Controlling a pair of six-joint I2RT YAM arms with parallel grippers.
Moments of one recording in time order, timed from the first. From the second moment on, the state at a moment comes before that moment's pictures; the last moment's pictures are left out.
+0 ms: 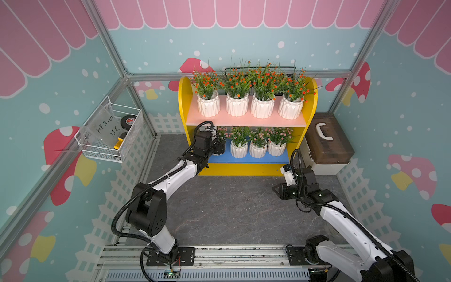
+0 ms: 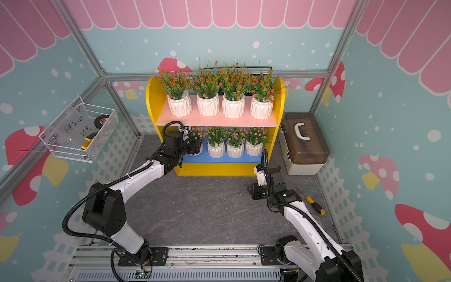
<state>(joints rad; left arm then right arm) -0.39 1.67 1.26 0.01 -0.12 -0.09 0.31 0.99 0.67 -0.50 -0.29 0.22</state>
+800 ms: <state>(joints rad) -0.39 1.65 1.22 0.00 -0.15 -0.10 0.31 0.98 0.66 -0.50 -0.28 0.22</state>
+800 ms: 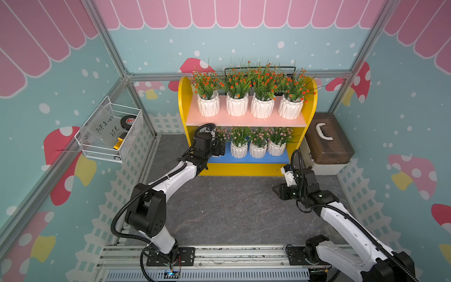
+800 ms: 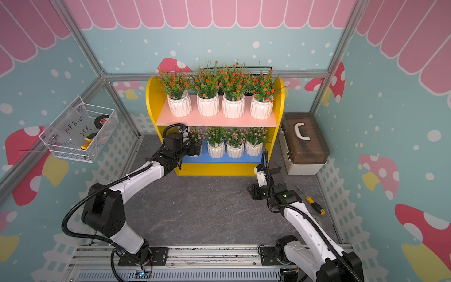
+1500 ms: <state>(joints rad) -0.53 1.22 0.90 -0.02 -0.17 -0.14 0.30 1.01 0.66 -0.47 -0.25 0.25</state>
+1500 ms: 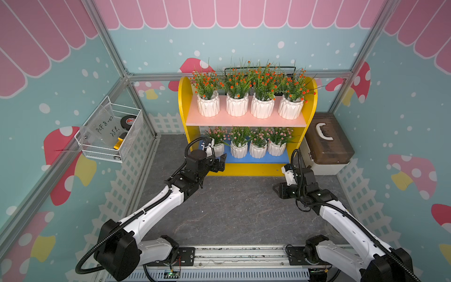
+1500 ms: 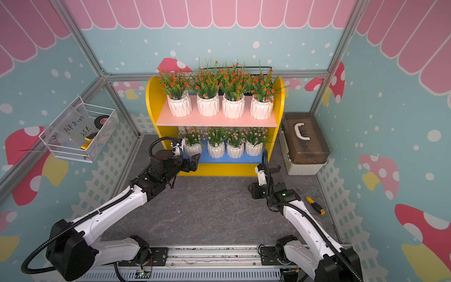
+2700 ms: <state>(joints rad) -0.31 1.00 0.63 0.02 -0.45 -0.21 0.01 0.99 0.52 -0.10 0.13 0.10</state>
